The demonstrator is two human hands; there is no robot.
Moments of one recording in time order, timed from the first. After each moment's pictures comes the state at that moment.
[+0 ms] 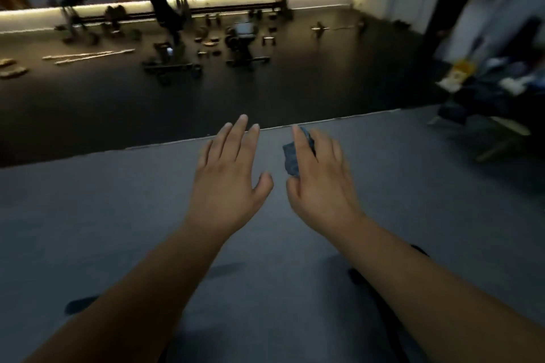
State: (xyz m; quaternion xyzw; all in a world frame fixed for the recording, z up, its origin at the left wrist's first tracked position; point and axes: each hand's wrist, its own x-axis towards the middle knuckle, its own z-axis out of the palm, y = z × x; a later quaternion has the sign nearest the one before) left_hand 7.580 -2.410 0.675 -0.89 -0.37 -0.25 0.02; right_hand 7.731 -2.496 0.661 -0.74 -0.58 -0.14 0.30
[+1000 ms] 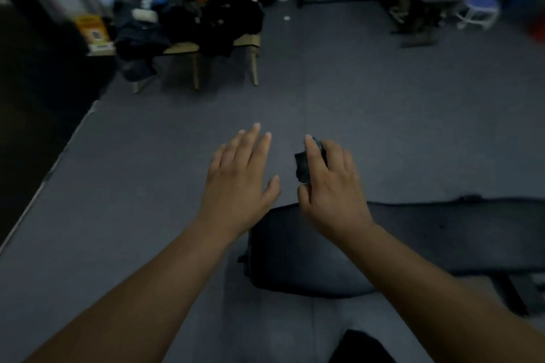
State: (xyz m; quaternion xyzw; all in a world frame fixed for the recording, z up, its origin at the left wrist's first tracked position) left_hand 8.124 -2.513 0.557 -0.96 0.27 -0.07 -0.09; right_hand 8.065 -2.683 0.536 -0.97 0.04 -0.18 0.18
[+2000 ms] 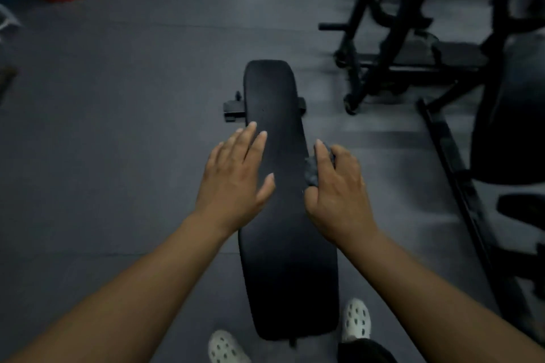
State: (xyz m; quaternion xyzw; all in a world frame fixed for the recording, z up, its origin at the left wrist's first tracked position) left_hand 8.300 -2.790 0.494 -0.46 0.88 0.08 -0.10; right_hand 8.122 -2.706 0.487 -0.60 0.77 -0.21 0.02
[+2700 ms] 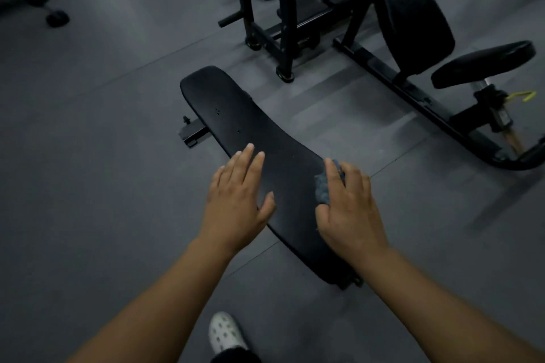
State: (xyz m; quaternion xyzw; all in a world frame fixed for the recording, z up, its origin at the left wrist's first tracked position) left_hand 8.404 -2.763 0.490 -0.21 0.97 0.09 -0.02; right_hand 8.292 -2.585 0.467 -0.34 0.91 -0.24 0.00
